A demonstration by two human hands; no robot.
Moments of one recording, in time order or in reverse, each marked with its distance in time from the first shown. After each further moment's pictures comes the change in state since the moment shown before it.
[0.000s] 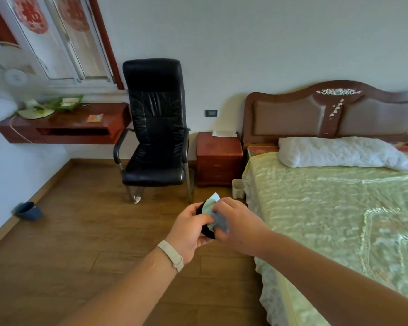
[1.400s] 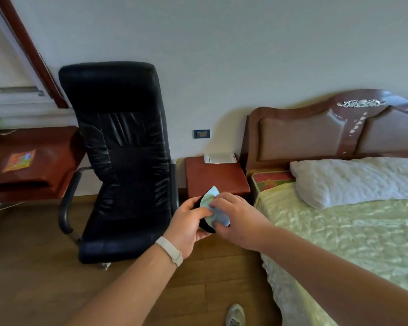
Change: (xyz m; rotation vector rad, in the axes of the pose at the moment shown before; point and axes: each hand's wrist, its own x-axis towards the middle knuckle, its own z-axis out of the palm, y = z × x) left_hand 0.521 0.235 -0.077 -0.030 -0.104 -0.054; right_hand 0.505 0.207 0.001 -0.014 0.067 0.088
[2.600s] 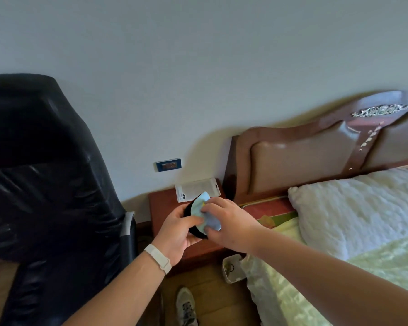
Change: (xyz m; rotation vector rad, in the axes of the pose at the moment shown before) left_hand 0.461 0.134 0.071 -0.003 -0.111 -0.197; right_hand 0.349 0.310 -0.033 0.026 -0.103 0.197
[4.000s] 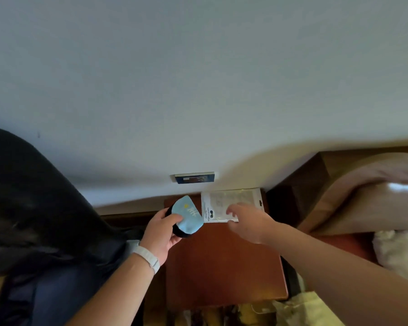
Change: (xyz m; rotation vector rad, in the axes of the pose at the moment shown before) left_hand 0.320 0.042 -0.152 -0.108 0.522 -0.218; right_hand 0.316 0.219 0.146 0.051 -0.500 0.283
